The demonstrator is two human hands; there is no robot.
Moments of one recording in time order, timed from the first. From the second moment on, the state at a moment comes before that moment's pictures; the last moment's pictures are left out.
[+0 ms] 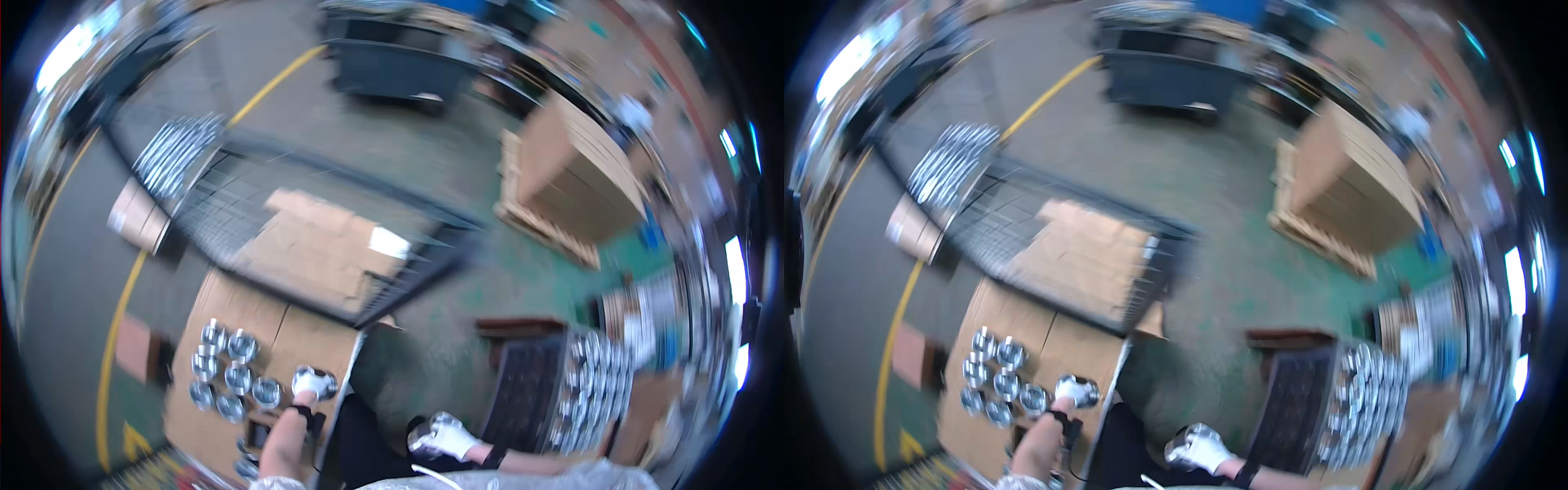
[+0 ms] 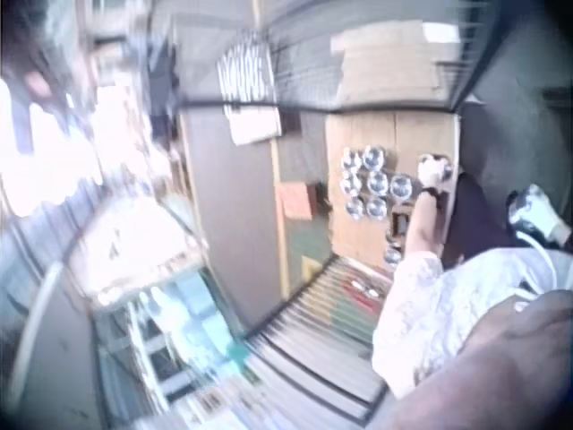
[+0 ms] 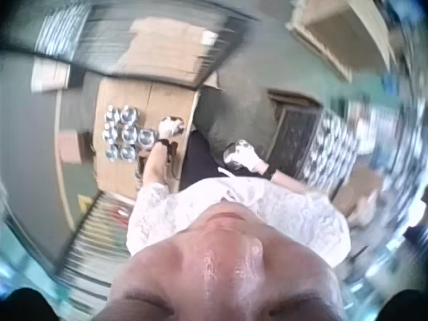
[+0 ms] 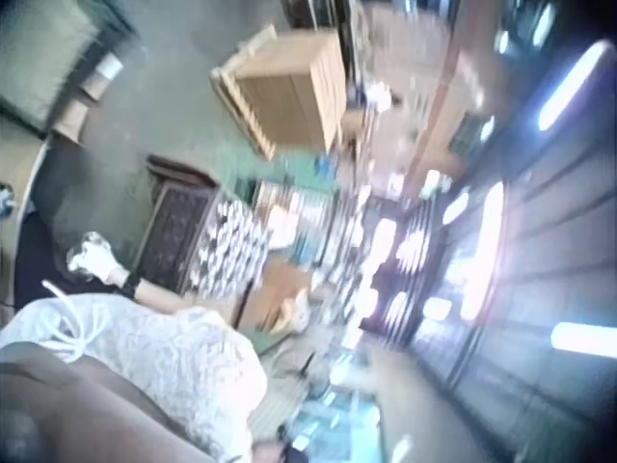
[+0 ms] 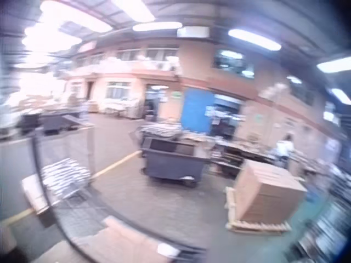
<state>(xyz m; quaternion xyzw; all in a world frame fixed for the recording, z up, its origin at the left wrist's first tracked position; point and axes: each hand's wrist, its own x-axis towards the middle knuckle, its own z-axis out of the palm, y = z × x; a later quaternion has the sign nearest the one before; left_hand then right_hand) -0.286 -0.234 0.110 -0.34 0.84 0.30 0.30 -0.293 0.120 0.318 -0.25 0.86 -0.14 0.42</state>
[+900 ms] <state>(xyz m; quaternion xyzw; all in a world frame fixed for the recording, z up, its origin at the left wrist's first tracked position) -0.505 0.395 0.419 0.59 0.79 0.13 0.11 -0.189 0.585 0.613 0.26 0.76 -0.45 -0.40</state>
